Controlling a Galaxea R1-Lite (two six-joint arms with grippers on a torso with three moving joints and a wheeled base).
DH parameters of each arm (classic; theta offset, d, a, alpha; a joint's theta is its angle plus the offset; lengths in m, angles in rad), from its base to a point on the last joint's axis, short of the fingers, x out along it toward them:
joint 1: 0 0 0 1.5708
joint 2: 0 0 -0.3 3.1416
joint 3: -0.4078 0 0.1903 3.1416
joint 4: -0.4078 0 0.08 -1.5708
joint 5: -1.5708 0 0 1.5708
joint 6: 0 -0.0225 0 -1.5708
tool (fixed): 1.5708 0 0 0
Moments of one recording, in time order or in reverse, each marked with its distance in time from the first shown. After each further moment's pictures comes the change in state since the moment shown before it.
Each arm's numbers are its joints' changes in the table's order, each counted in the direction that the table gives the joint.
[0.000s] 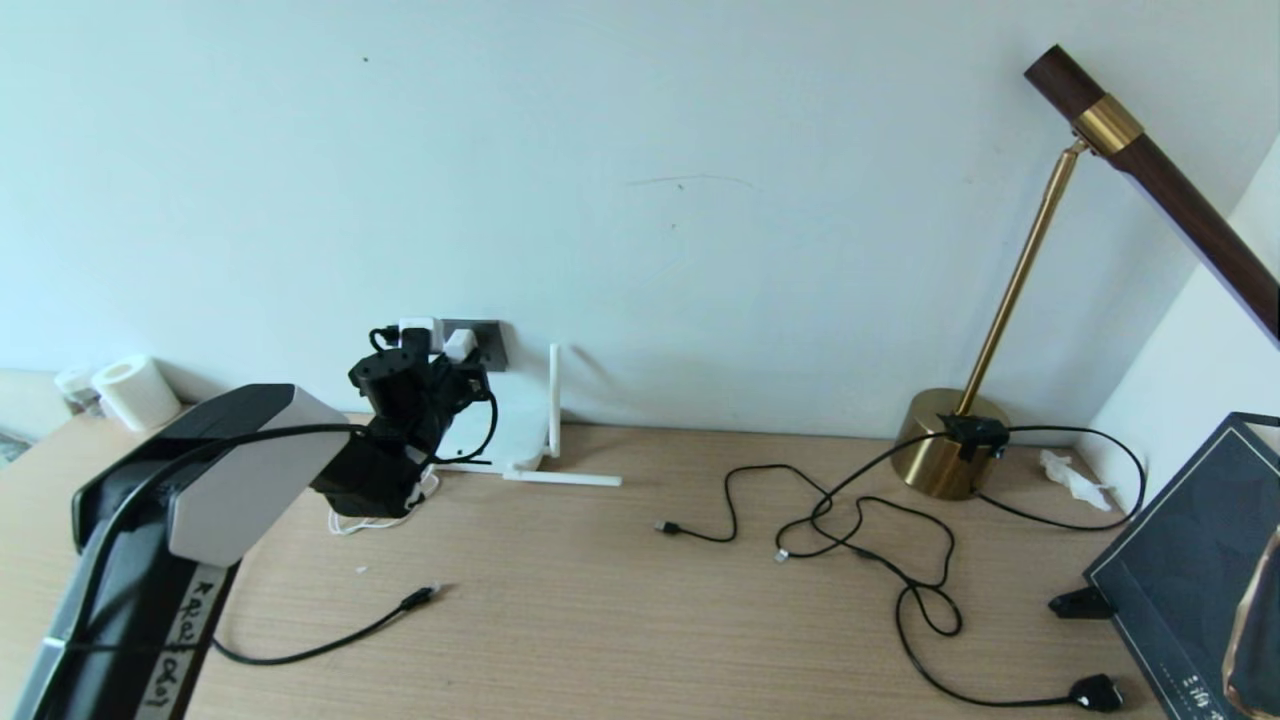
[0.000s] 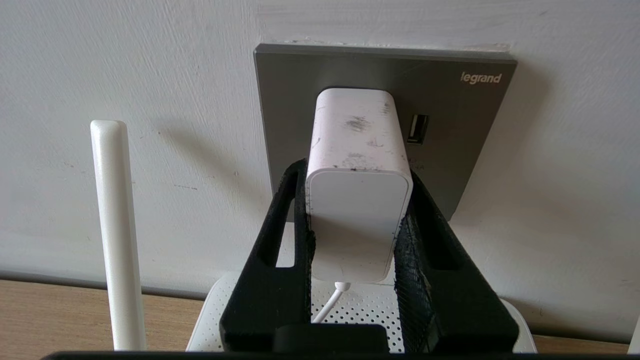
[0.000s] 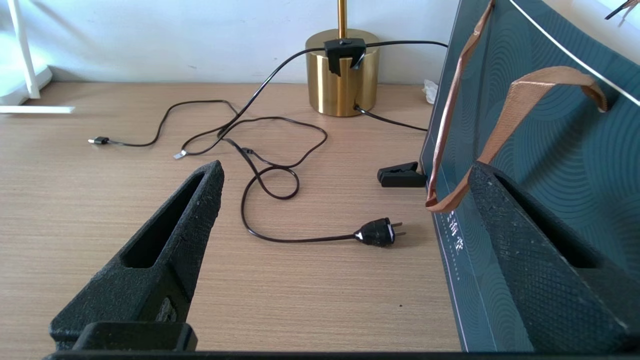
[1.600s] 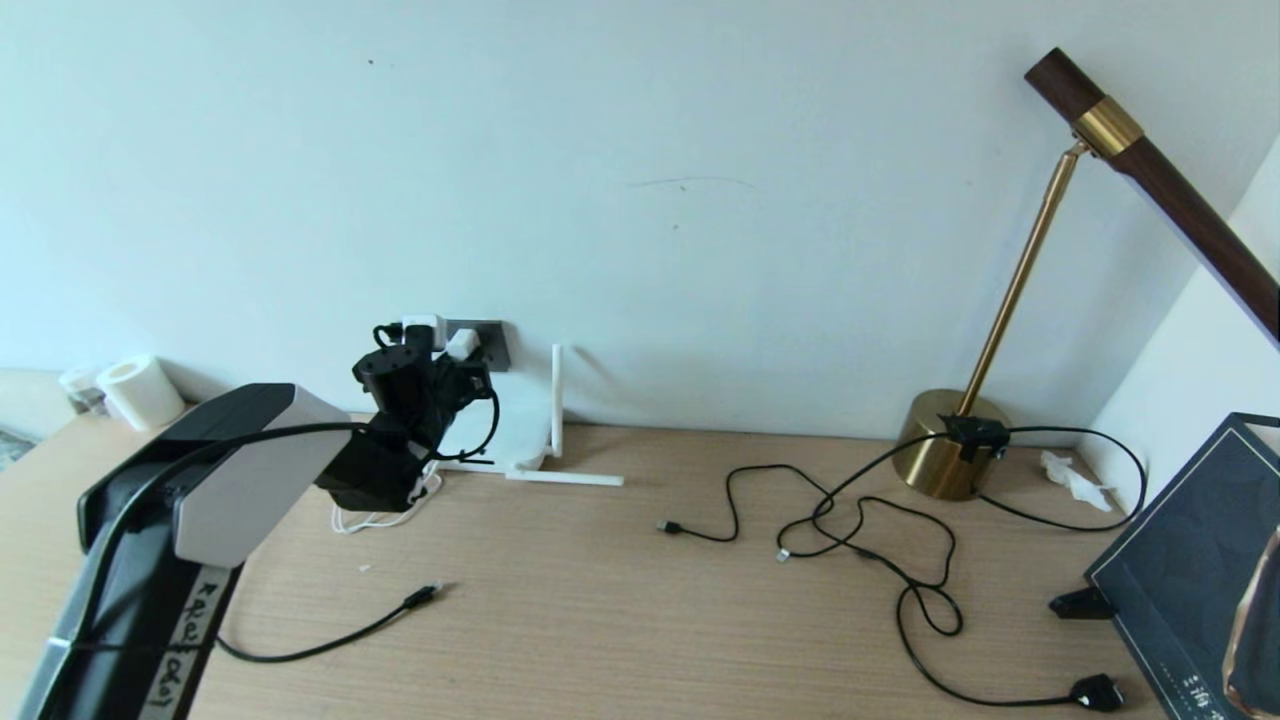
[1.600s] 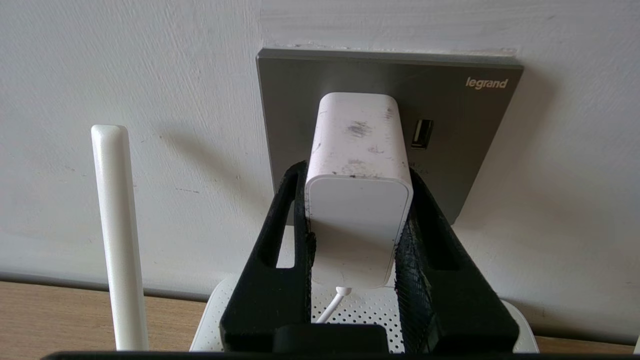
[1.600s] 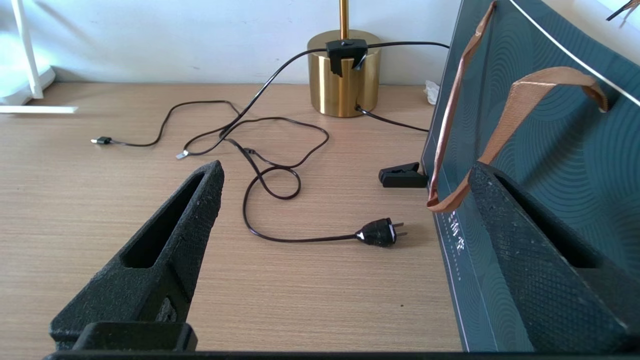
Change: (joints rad) left arm 0.000 -0.010 -0.049 -0.040 0.000 0.000; right arm 0.000 0.000 0.000 0.000 0.000 0.000
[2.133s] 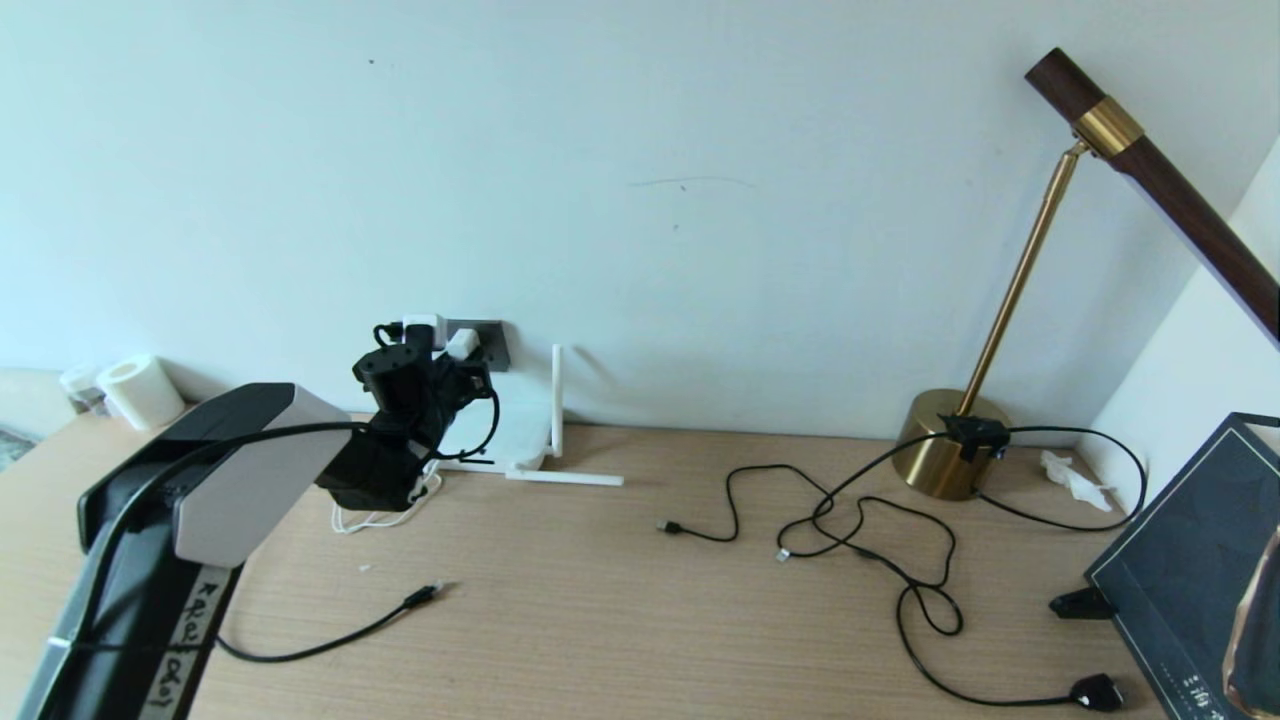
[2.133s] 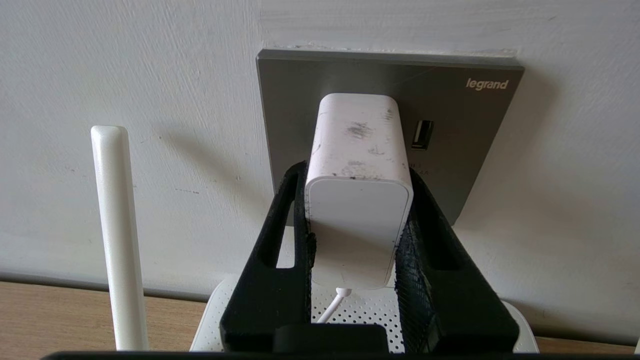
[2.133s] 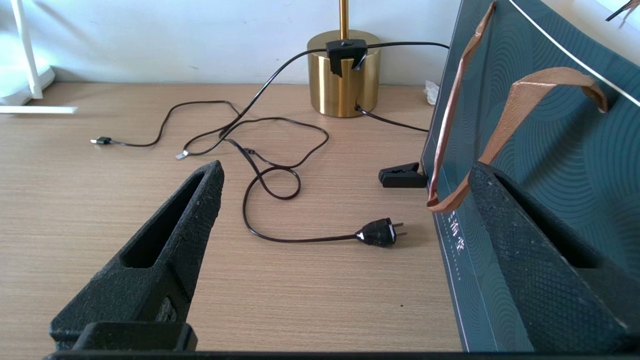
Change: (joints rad) left arm -0.003 0.000 -0.003 -0.004 0.000 0.000; right arm 0.000 0.000 0.000 0.000 0.001 0.000
